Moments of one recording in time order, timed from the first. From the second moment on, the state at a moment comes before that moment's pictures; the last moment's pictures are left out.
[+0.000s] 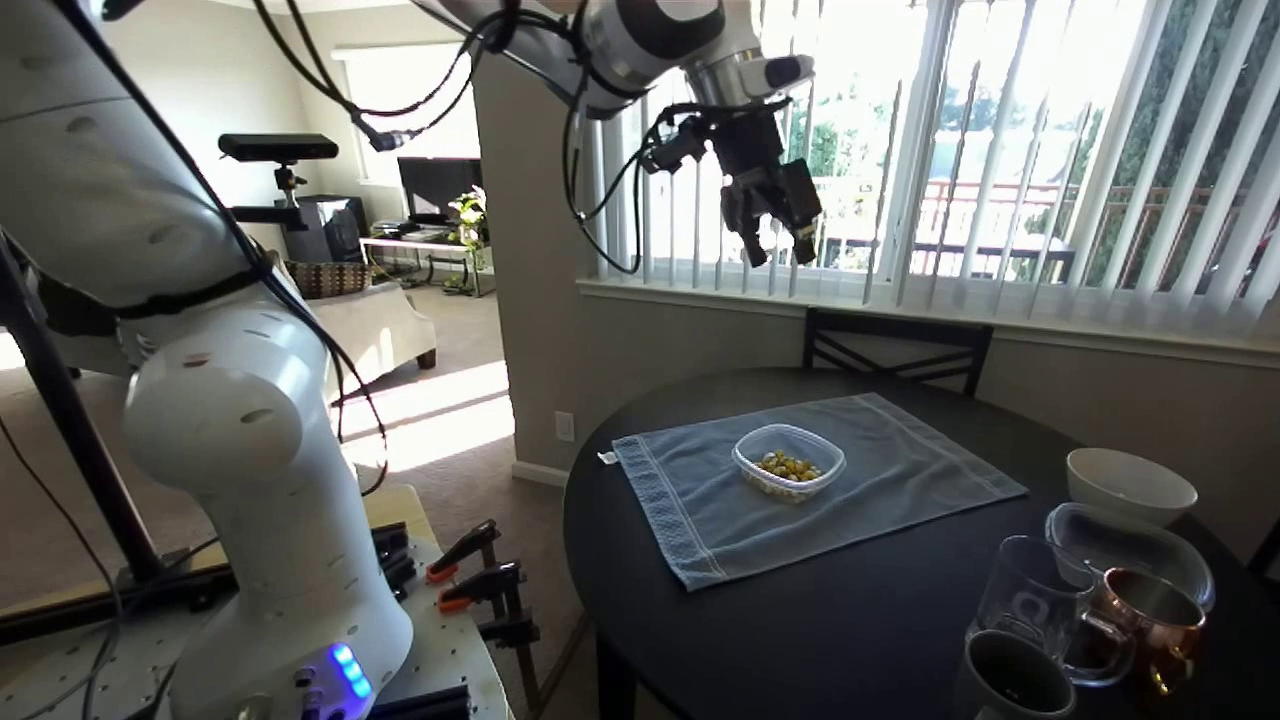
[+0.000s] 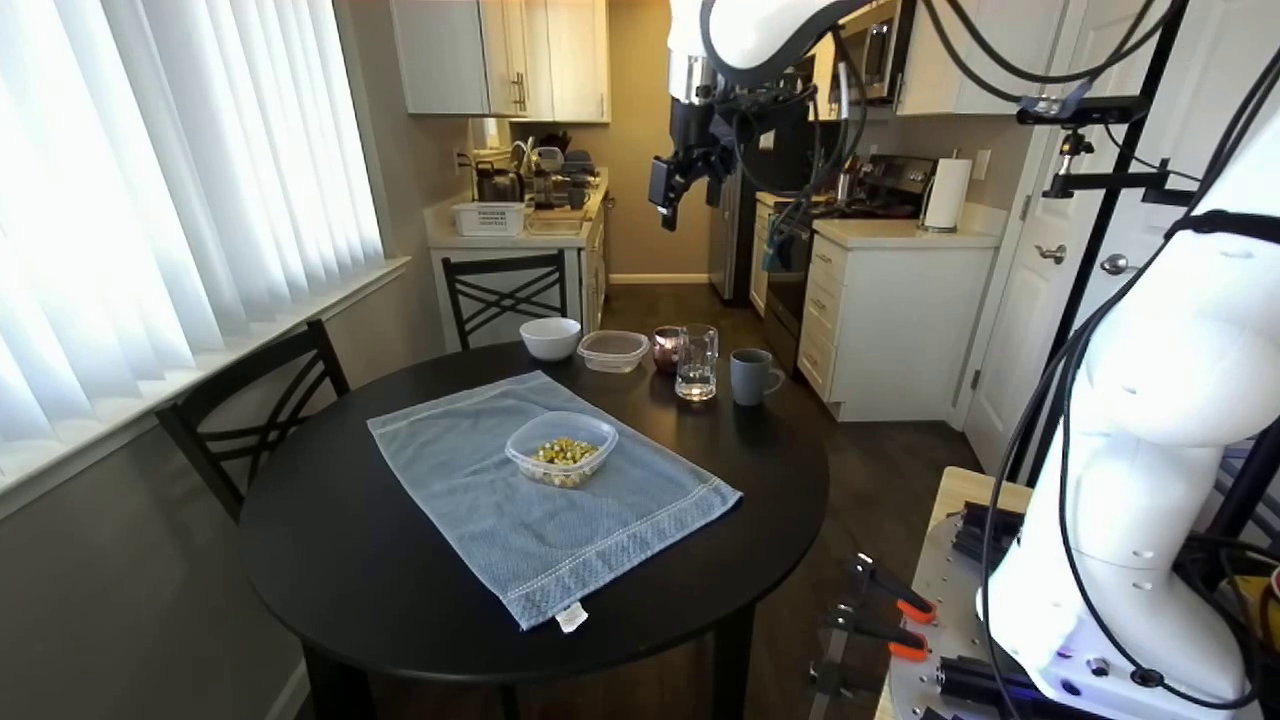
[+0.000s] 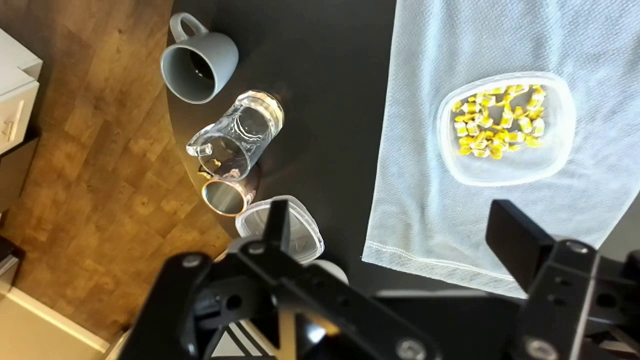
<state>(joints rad) -0.13 -0.29 0.05 -2.20 -0.33 2.15 0.27</state>
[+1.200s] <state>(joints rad) -0.09 0.16 -0.01 -1.89 -0.17 2.26 -0.01</state>
